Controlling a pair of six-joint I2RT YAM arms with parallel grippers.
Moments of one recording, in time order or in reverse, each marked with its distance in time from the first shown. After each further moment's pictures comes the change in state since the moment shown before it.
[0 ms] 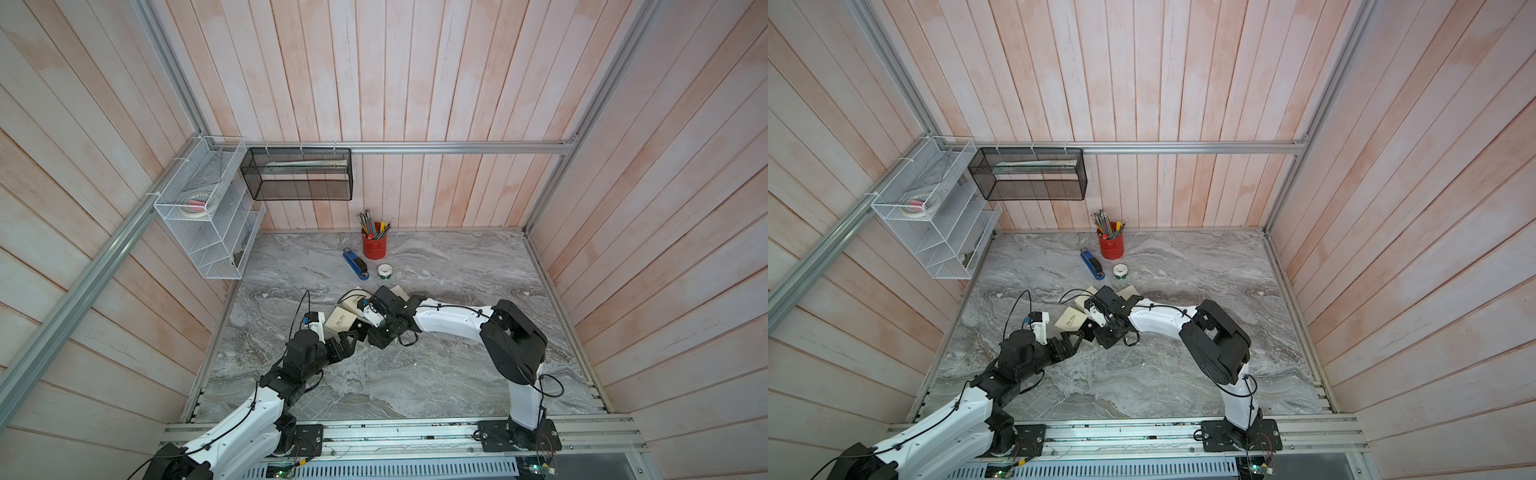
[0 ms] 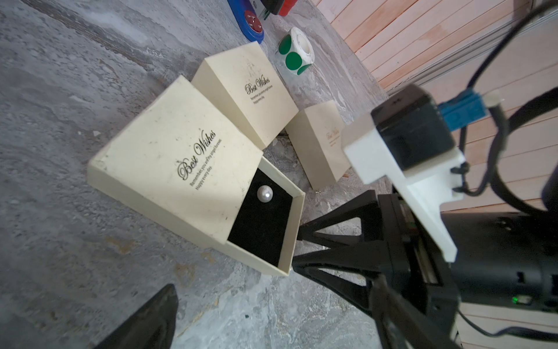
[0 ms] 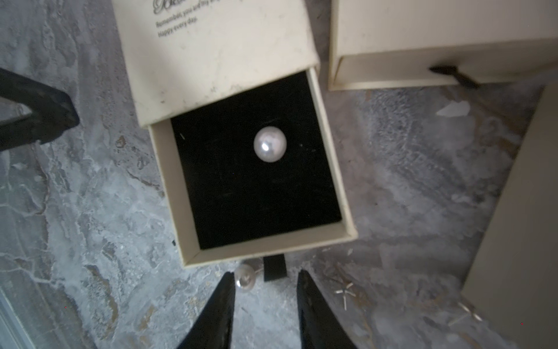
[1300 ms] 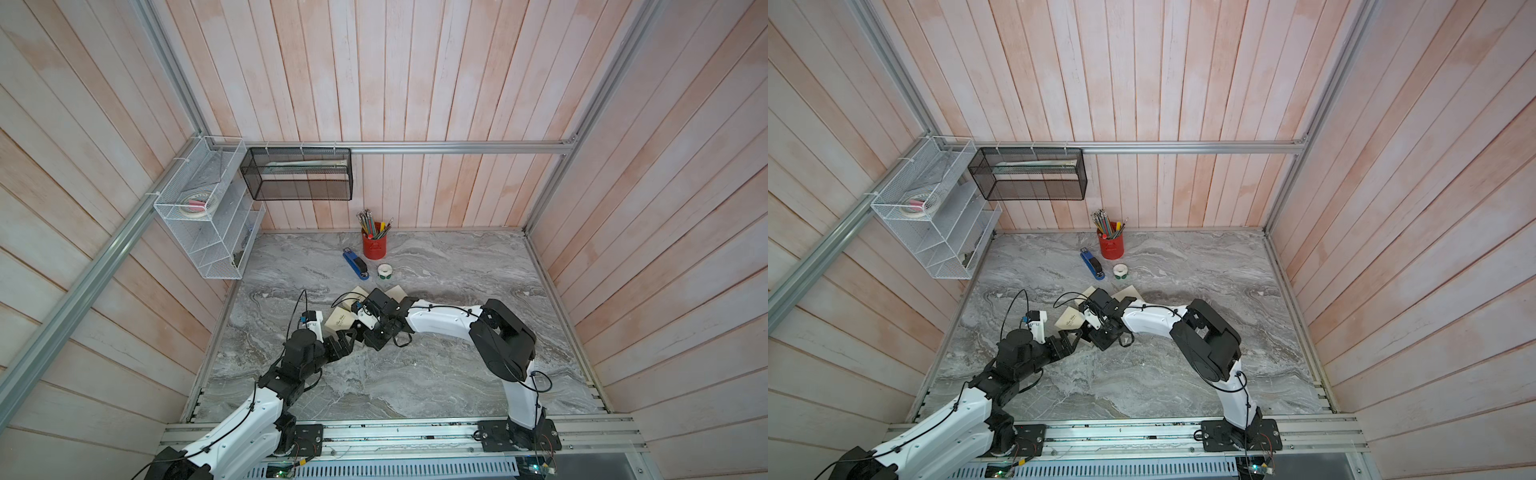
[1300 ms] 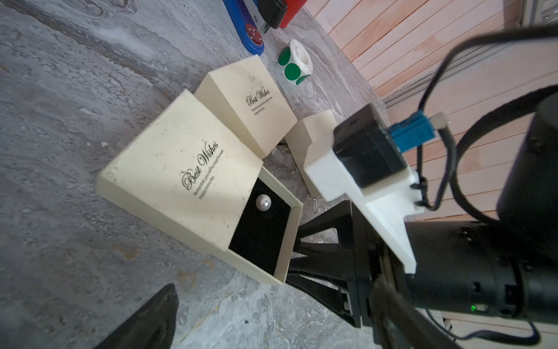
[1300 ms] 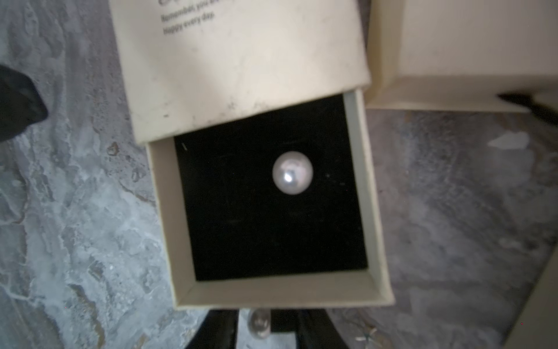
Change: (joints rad) left arm 0.025 -0.014 0.000 0.002 0.010 0.000; right arm 0.023 0.065 0.053 -0.002 0.012 -0.035
